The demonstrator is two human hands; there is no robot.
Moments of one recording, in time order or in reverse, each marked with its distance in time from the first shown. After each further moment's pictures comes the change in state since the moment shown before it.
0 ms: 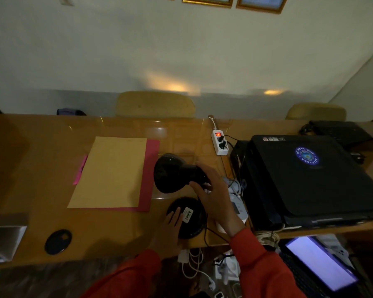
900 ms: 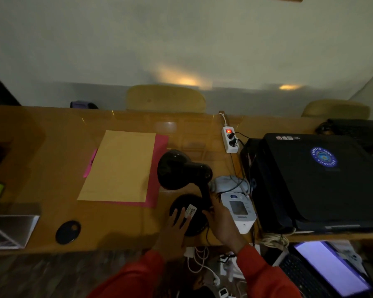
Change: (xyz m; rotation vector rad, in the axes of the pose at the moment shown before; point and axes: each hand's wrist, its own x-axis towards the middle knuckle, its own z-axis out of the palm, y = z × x) left_hand -0.007 -0.004 0.013 0.002 -0.015 0.004; right_hand -0.054 0.072 0.018 -0.132 -0.213 0.258
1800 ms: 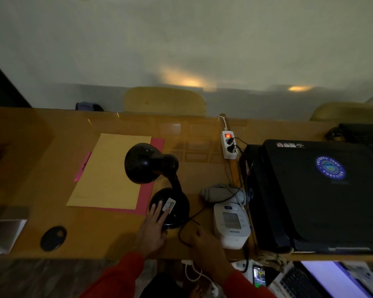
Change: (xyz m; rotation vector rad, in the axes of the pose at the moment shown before) left_hand 0.038 -0.038 0.004 -0.149 0.204 -0.235; right_hand -0.014 0.031 0.012 -0.719 -0.457 -0.080
